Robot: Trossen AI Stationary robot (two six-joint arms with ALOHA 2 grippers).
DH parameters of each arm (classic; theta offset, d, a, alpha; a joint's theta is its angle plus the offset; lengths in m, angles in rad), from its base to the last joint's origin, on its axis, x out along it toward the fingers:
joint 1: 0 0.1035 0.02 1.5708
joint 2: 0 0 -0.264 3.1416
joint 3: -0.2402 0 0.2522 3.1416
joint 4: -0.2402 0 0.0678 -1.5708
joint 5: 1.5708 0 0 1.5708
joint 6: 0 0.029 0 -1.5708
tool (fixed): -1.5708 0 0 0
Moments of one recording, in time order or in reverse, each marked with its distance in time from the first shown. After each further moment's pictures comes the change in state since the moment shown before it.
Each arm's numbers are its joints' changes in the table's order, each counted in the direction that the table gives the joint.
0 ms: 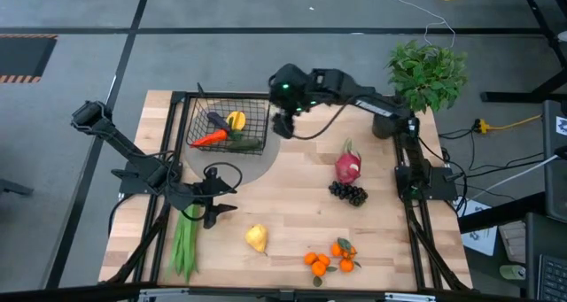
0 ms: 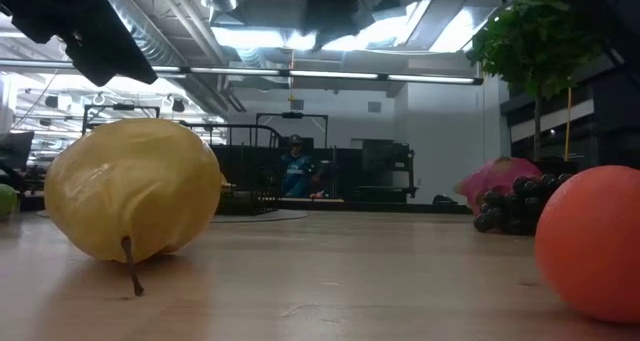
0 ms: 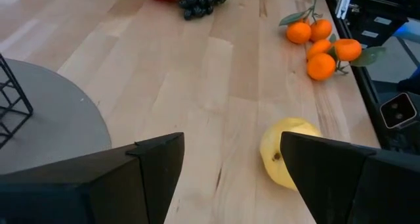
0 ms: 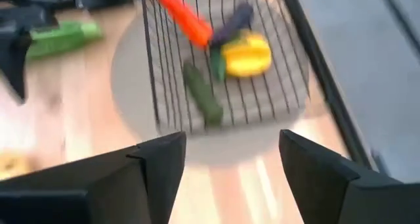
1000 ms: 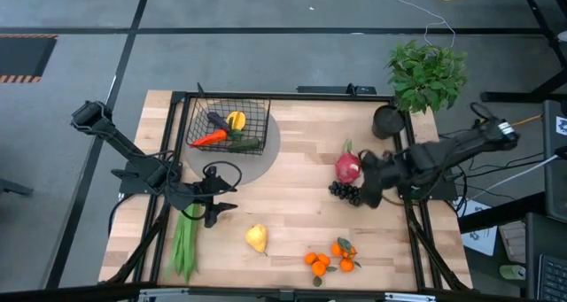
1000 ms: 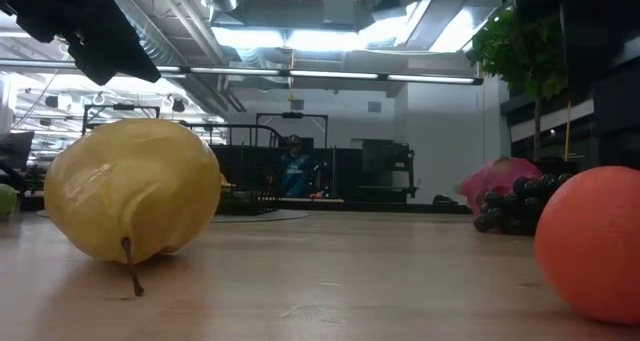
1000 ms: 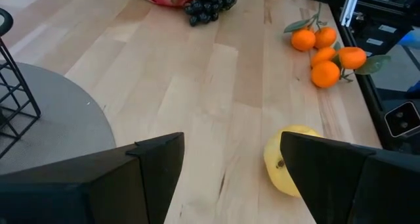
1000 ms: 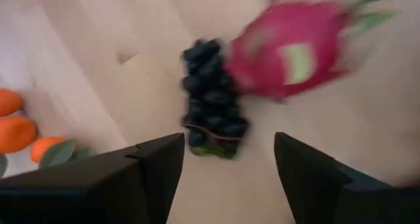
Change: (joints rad) left arm 0.002 0.000 0.000 0.010 0.027 -0.003; right arm 0.619 0.965 1.421 0.116 -0.202 0.942
